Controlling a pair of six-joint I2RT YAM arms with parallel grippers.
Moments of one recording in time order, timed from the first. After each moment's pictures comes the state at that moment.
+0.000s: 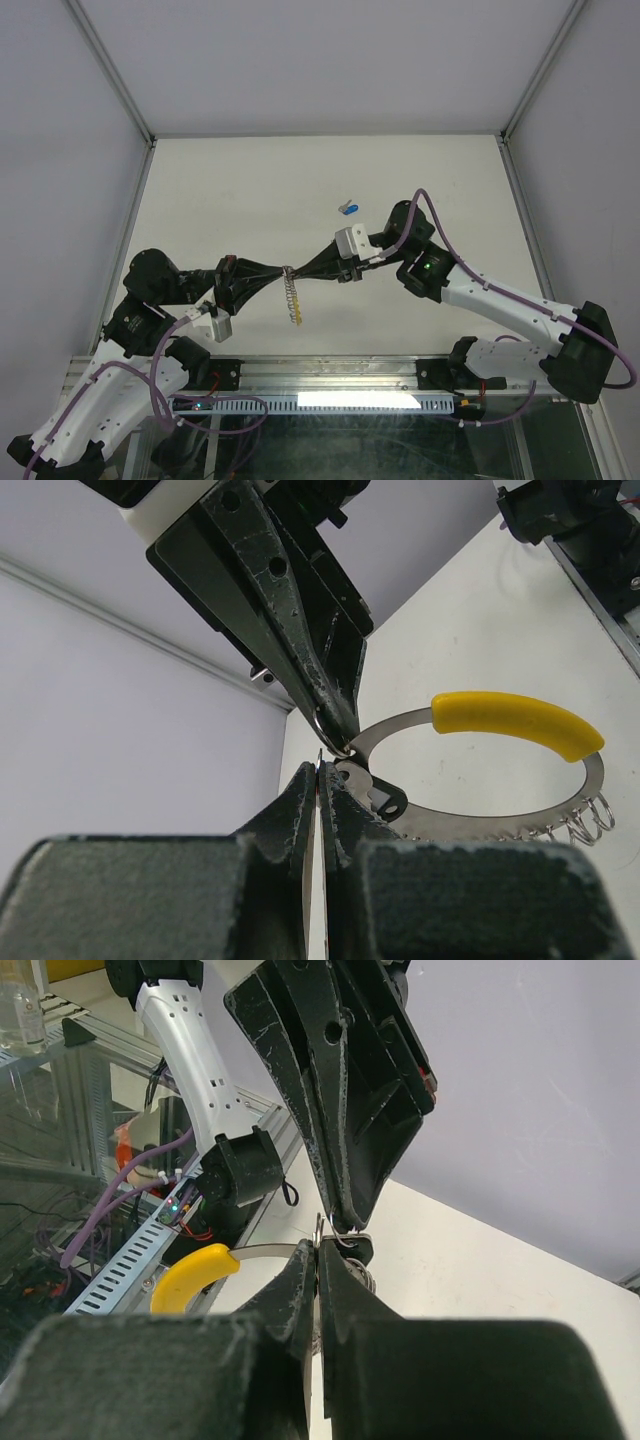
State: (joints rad) left arm -0.56 0.49 0.70 -0.14 0.98 0.89; right arm 0.93 1.16 0.90 0.37 -0.95 -0.26
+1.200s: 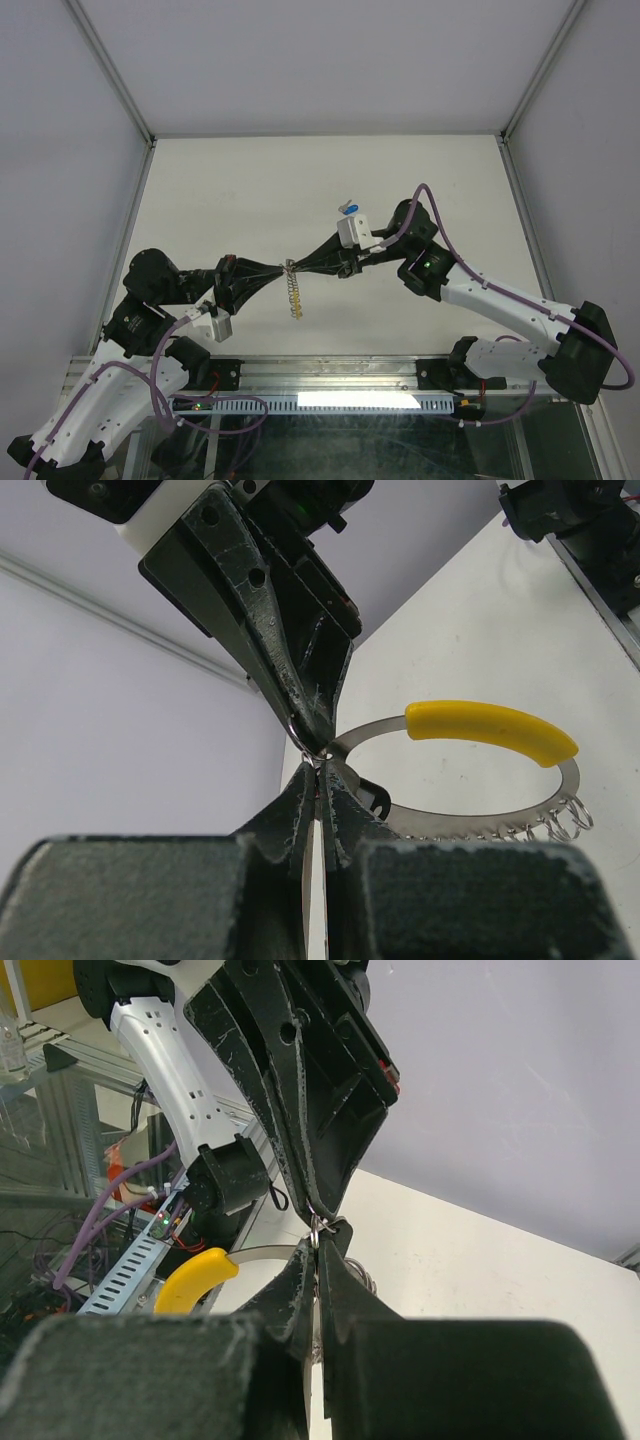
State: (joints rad) left arm -0.56 0.49 0.70 -0.14 0.98 0.90; right arm 0.90 1.17 0.89 0.44 -0.92 -0.17
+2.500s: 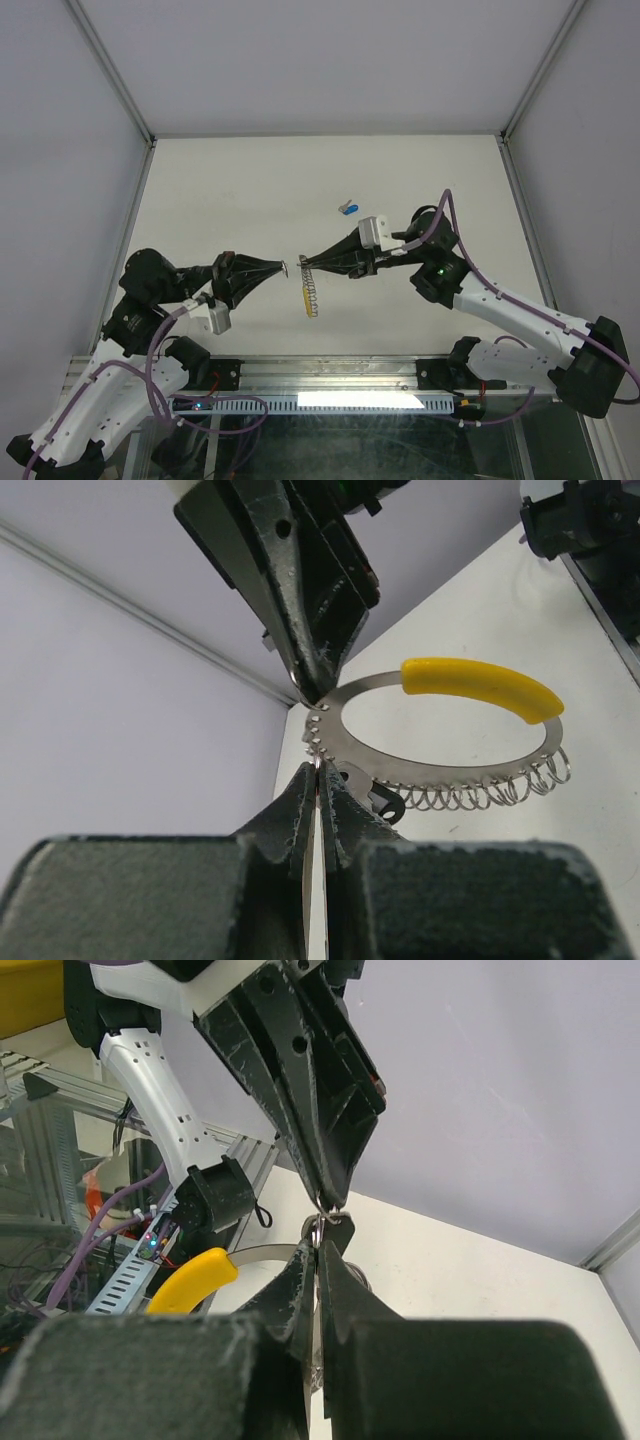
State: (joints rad) left arm -0.56 0.50 0.71 -0.12 0.95 0.83; right arm 0.88 1.07 0.82 0.52 -0.88 -0.10
